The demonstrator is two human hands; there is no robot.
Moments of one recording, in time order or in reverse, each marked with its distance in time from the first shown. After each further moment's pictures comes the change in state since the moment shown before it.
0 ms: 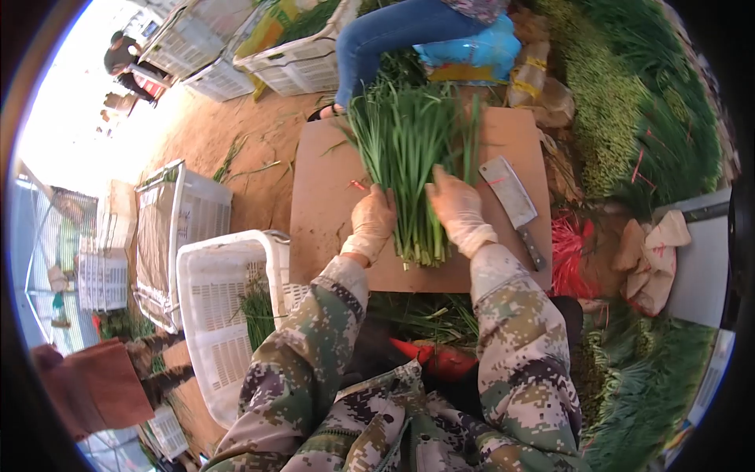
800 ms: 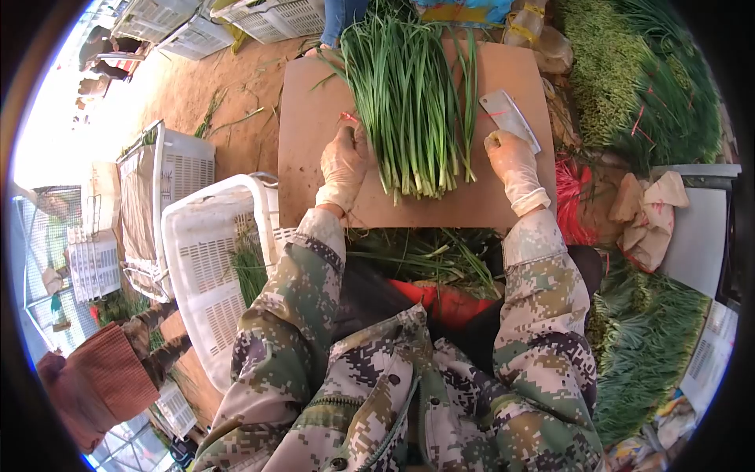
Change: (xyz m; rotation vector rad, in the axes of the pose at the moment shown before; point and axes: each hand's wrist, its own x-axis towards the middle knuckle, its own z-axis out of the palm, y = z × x) left_hand -0.024 -0.039 -0.018 -0.122 0.104 -0.012; right_hand -0.055 0.074 -0.044 0.056 -0.058 0.348
